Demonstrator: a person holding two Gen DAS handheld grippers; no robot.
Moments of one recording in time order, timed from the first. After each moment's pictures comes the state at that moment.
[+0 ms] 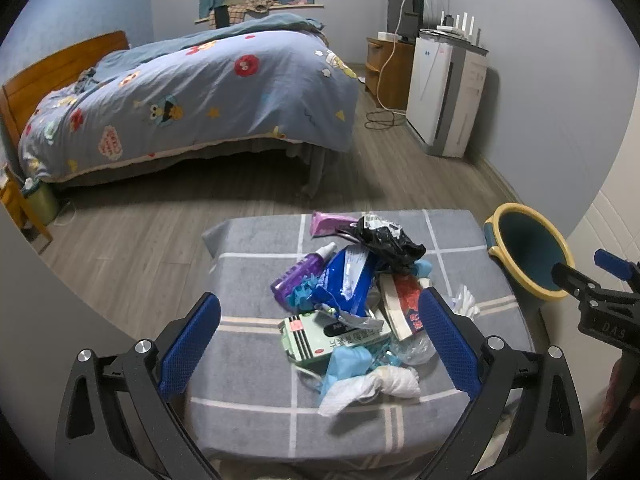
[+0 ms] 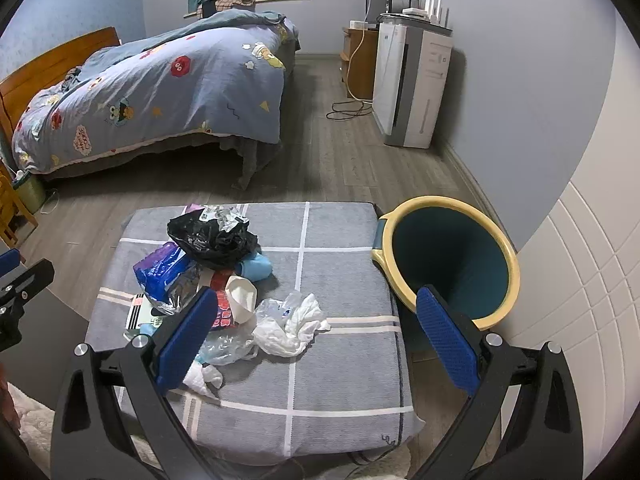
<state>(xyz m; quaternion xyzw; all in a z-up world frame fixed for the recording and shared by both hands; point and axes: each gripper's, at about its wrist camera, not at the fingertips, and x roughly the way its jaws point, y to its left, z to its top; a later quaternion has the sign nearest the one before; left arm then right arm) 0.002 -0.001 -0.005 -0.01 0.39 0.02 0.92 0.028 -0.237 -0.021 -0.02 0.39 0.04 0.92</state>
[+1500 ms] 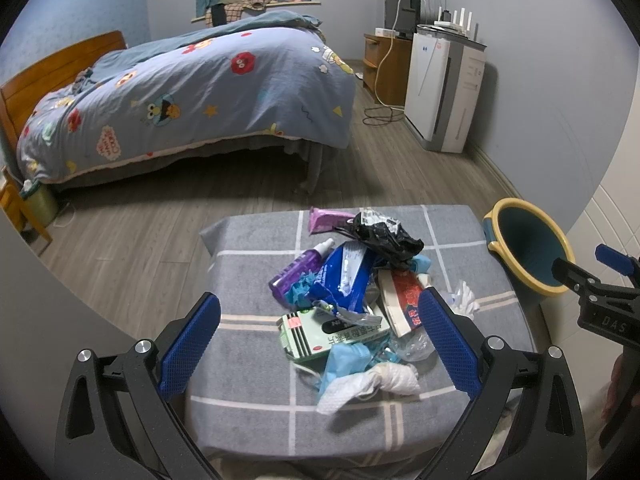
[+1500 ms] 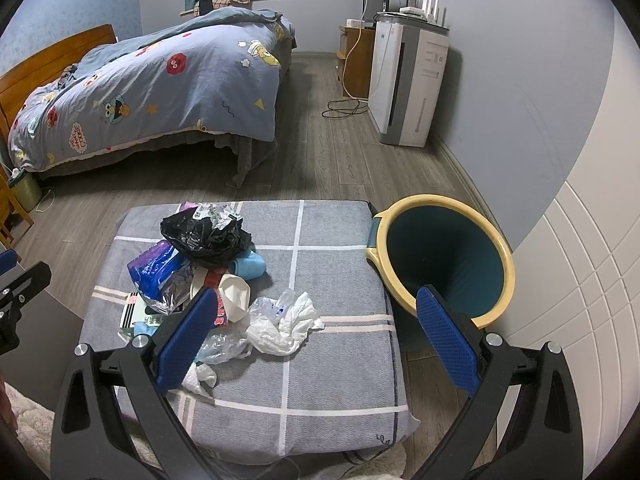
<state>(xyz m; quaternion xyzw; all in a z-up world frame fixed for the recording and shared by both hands) 0.002 -0.004 -0.007 -0.01 0.39 0.02 0.92 0.030 -0.240 -0.024 -0.03 0.39 0.03 0.92</state>
